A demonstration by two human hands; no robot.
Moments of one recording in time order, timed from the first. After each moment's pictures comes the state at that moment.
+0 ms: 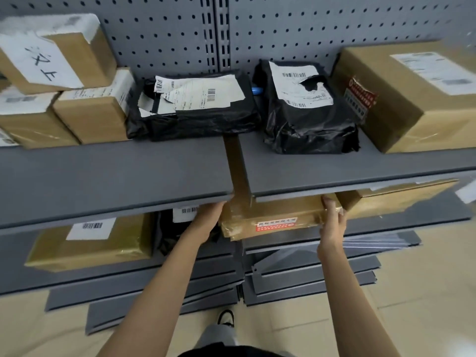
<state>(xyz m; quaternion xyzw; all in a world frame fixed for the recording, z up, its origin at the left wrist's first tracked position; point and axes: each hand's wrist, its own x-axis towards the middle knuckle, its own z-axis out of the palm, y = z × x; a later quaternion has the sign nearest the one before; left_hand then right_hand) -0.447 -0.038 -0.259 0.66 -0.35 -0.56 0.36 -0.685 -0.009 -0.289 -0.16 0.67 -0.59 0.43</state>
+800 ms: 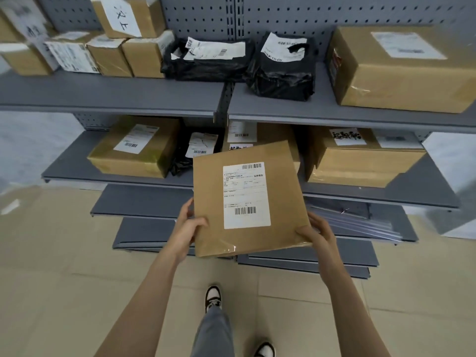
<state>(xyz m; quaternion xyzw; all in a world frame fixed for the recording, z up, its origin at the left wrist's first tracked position) -0.501 0.216 -0.284 0.66 -0.26 -0.53 0.47 -0.786 0.185 -0.287 -0.41 0.56 -0.43 0.58</state>
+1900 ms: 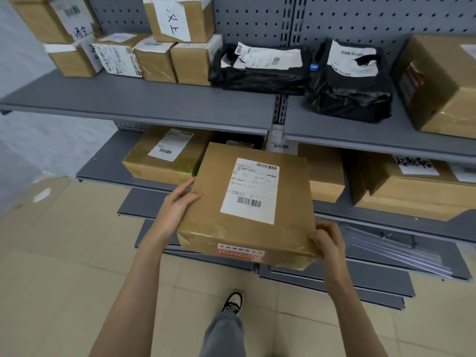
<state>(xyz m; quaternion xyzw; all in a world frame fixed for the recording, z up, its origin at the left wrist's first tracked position) -0.379 0.179 -0.226 0.68 -0.30 -0.46 0.49 -0.678 0.150 -0.265 -0.44 0.53 -0.44 0.58</state>
